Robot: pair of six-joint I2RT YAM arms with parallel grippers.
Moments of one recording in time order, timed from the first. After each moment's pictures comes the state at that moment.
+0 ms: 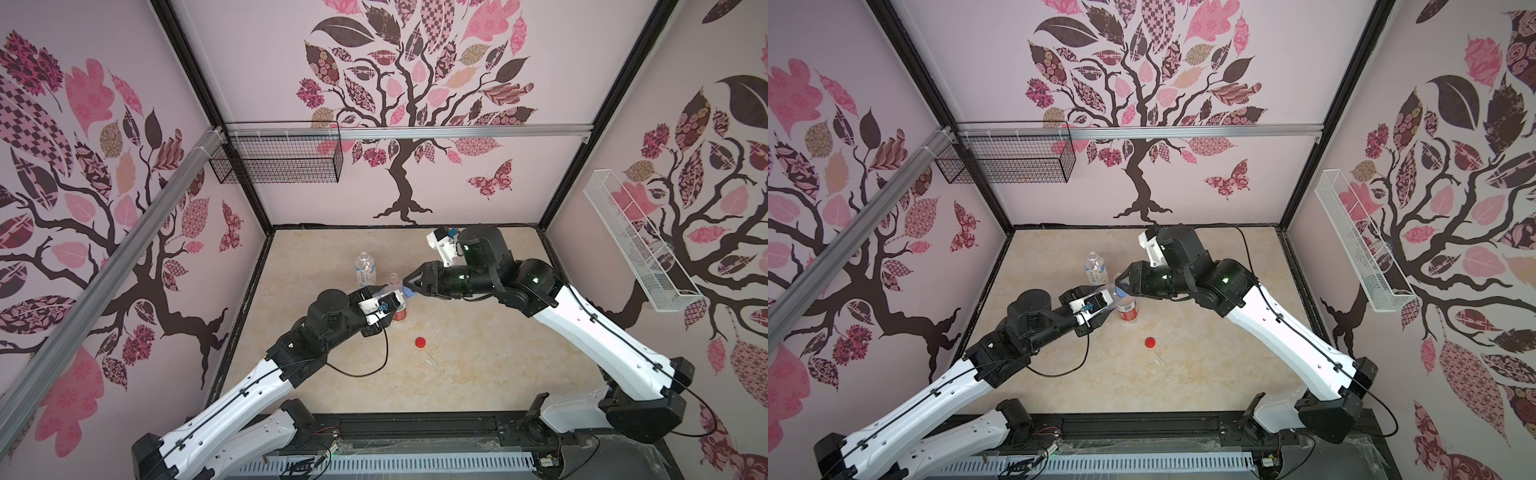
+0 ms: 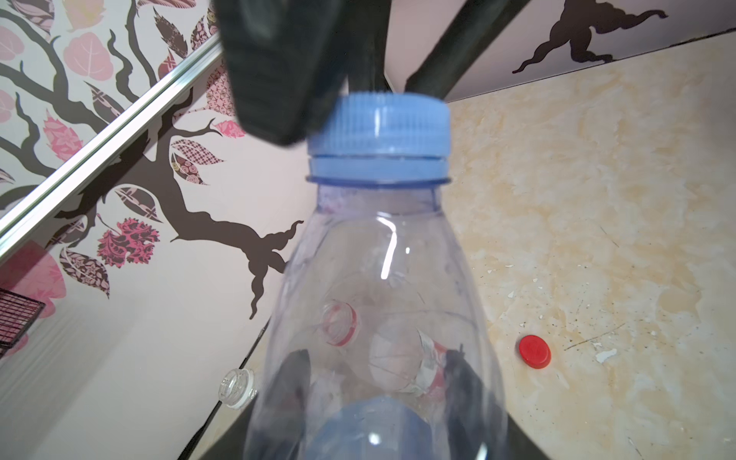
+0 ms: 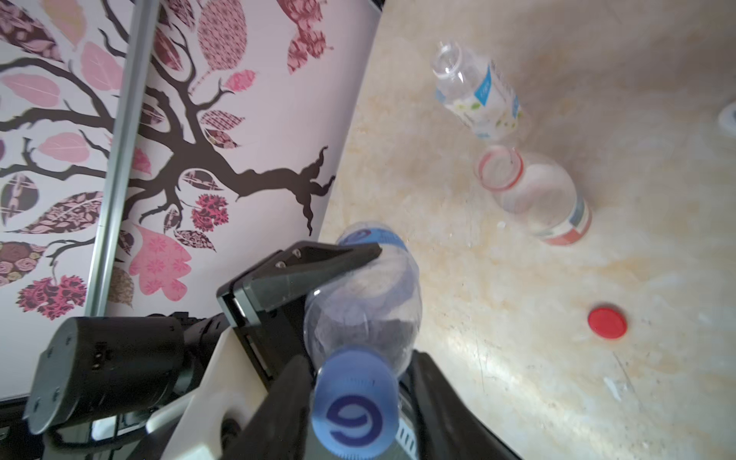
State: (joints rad) left arm -0.73 0.86 0.83 -0.23 0.11 0.59; right arm 0.80 1.35 1.62 -0.78 -0.31 0.68
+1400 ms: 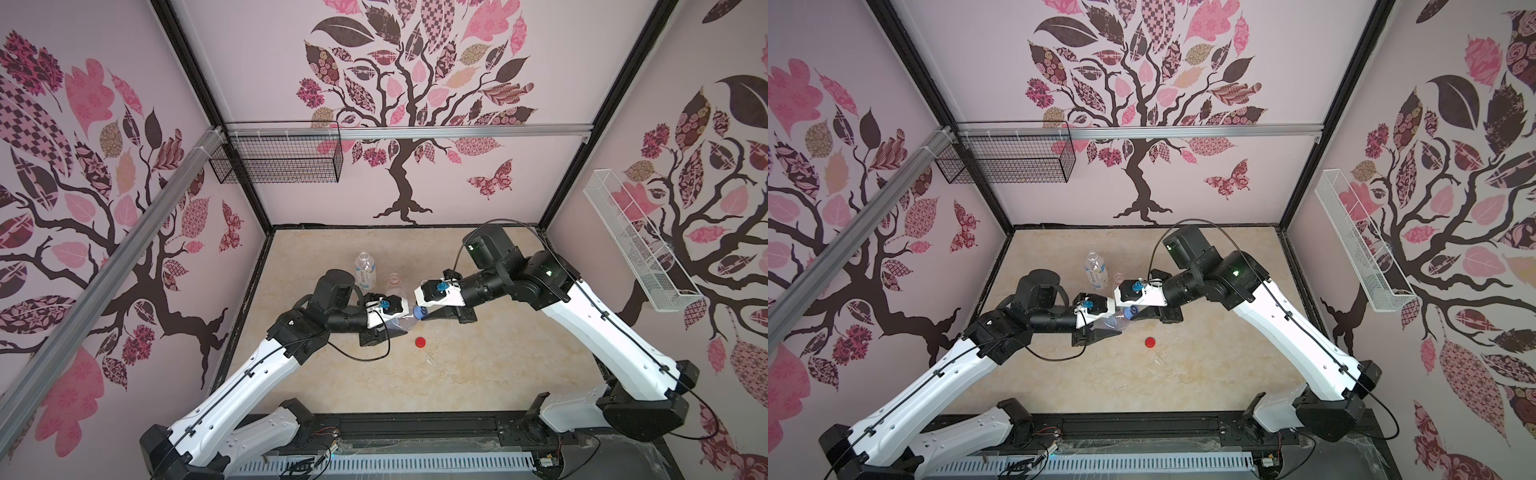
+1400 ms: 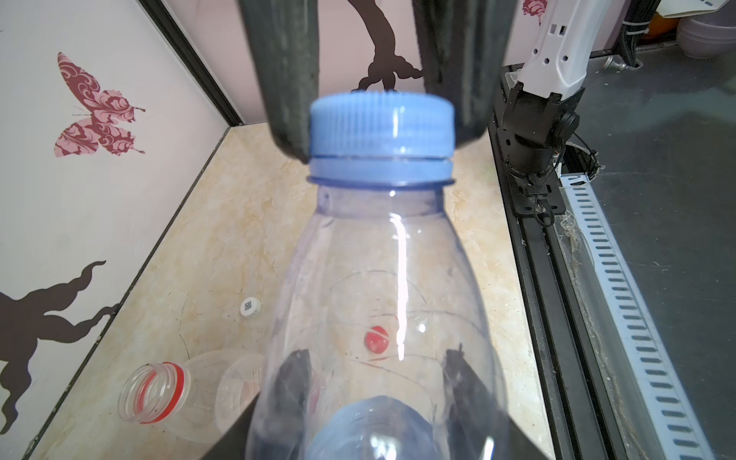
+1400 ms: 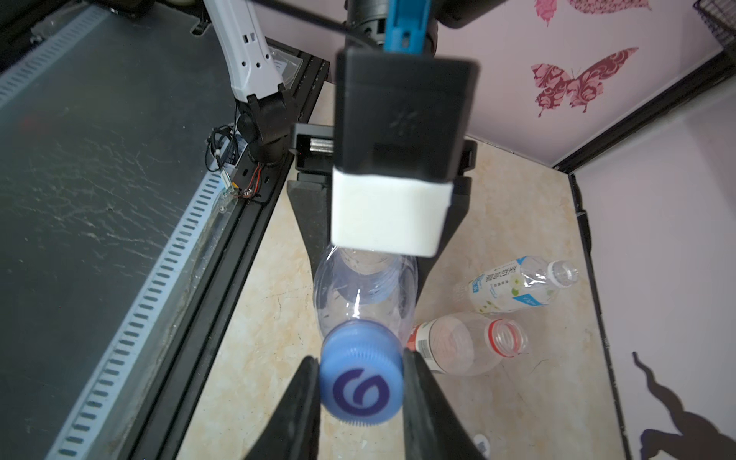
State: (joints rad) left arm -0.66 1.00 1.02 -0.58 0.59 0.62; right arm 0.78 1.39 1.72 -1.15 -0.62 -0.83
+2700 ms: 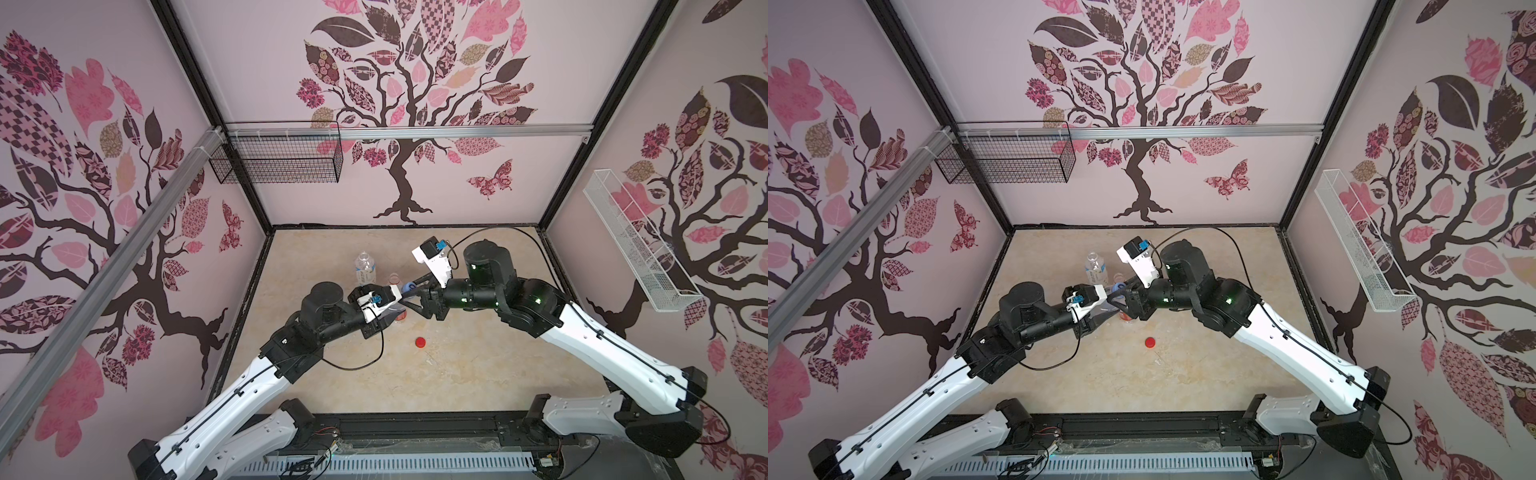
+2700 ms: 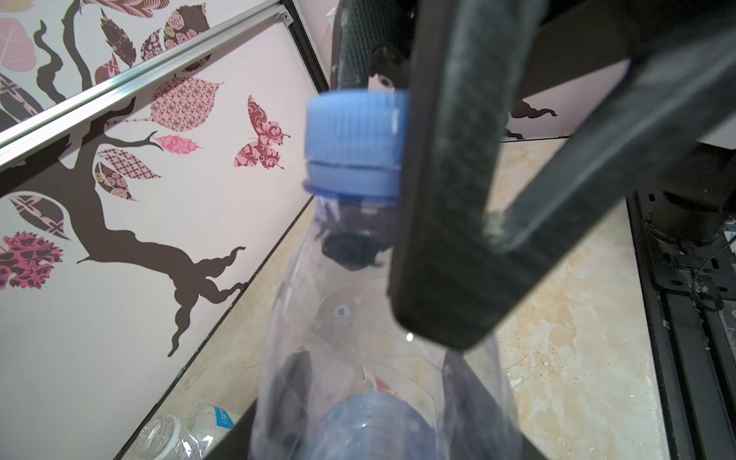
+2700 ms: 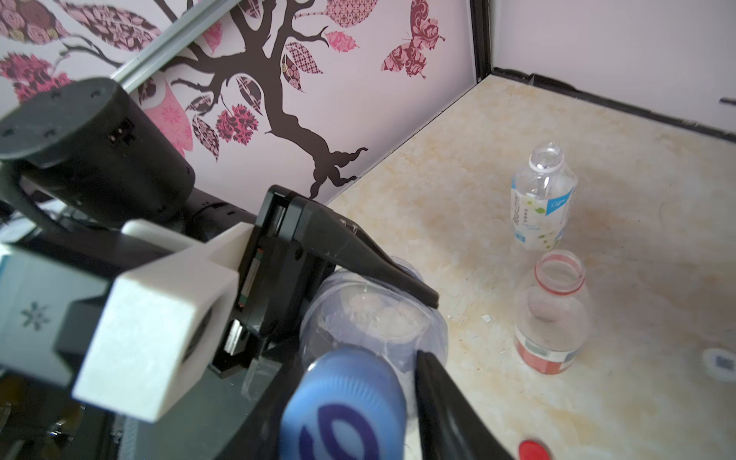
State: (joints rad) left arm -0.72 0.88 0.89 -0.29 0.28 0.45; right arm 0.89 1.25 1.42 -0.56 -0.35 0.30
